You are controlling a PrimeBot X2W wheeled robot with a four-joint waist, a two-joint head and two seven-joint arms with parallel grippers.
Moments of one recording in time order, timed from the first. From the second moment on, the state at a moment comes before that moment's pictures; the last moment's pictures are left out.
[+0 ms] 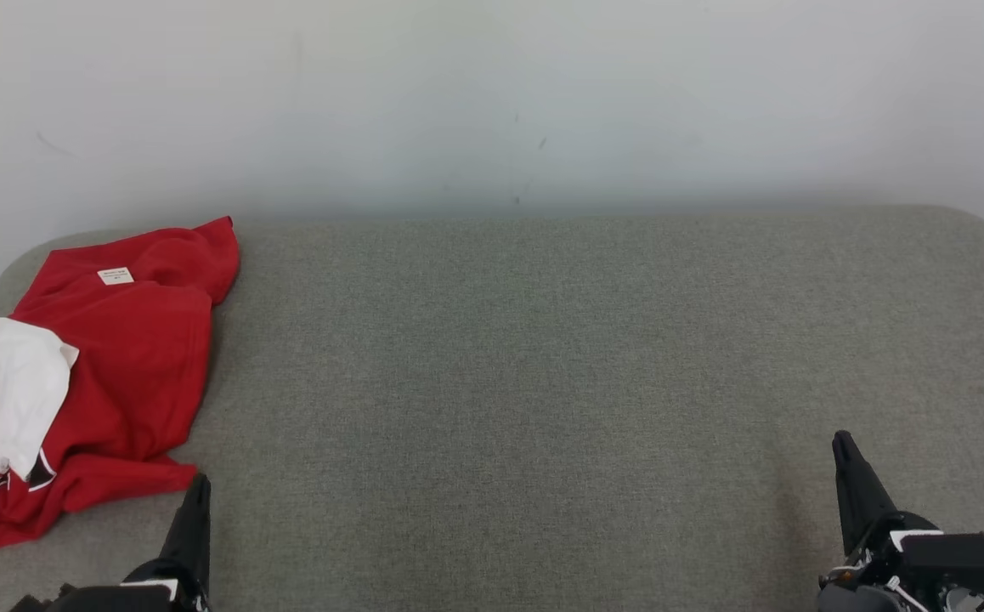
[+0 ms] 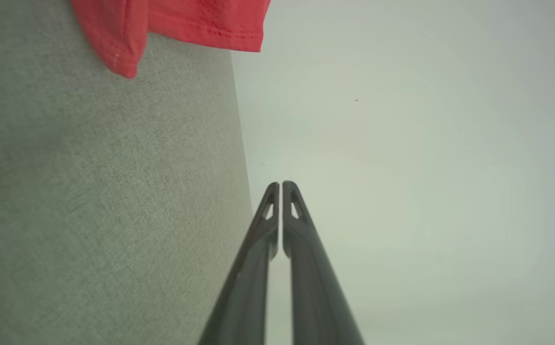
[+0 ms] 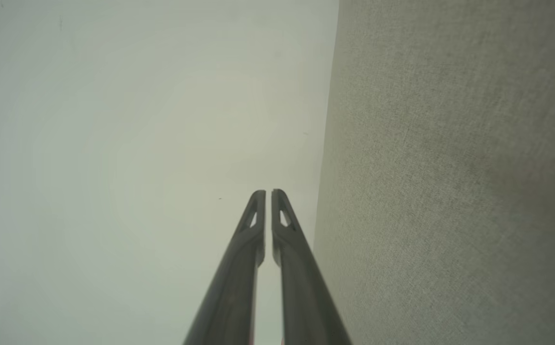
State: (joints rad) left arm -0.10 0.05 0.11 0.25 -1.61 -0.13 0.12; right arm -0.10 -0.05 -0.11 0.25 1.61 0.13 0.11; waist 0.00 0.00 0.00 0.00
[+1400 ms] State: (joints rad) left arm -0.05 0.05 0.06 0.20 -0.98 -0.11 -0.04; right arm -0.03 -0.04 -0.01 0.20 1.04 0.13 -0.05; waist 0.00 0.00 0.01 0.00
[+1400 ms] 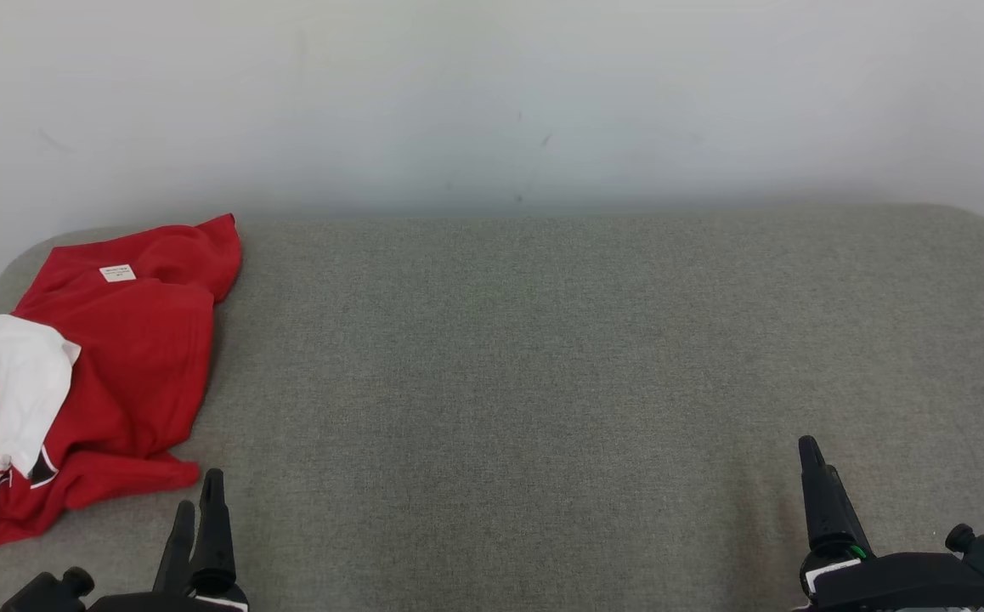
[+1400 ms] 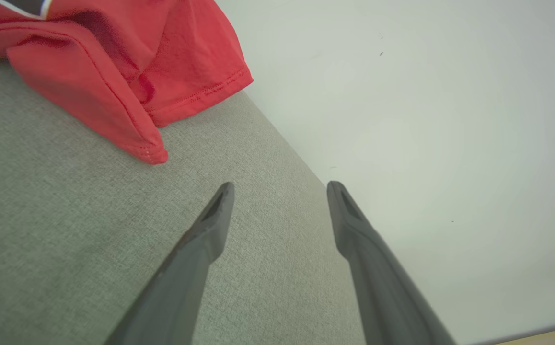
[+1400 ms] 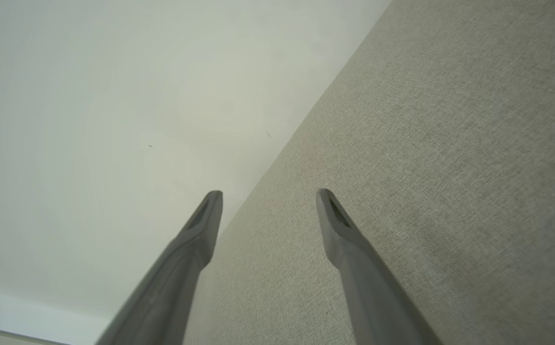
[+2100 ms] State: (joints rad) left arm -0.04 0.05 0.04 0.17 -0.67 -0.11 -0.11; right arm -0.02 -0.05 0.03 0.17 0.75 0.13 -0.11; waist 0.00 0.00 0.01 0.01
